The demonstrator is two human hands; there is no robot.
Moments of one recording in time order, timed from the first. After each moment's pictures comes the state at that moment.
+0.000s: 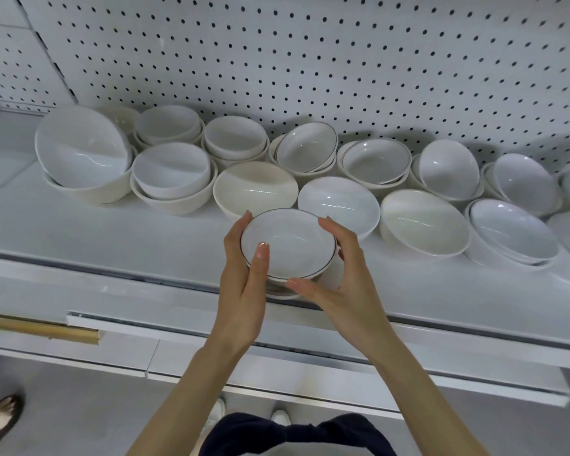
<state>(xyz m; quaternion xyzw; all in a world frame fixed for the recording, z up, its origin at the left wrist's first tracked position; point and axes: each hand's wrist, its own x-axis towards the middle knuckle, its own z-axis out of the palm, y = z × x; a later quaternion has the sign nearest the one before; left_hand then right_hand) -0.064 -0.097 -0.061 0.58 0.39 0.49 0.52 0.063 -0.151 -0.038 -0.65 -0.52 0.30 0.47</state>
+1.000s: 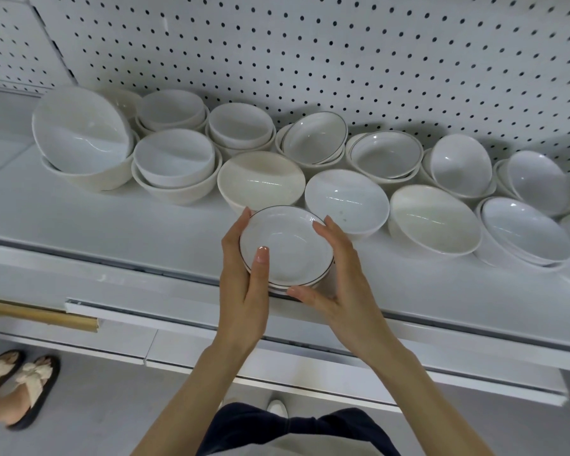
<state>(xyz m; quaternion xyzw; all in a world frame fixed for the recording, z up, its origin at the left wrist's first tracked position) -0.066 -0.098 -0.079 0.58 0.39 0.53 0.48 0.065 -0.151 -0.061 -0.63 -0.59 0.28 0.43</state>
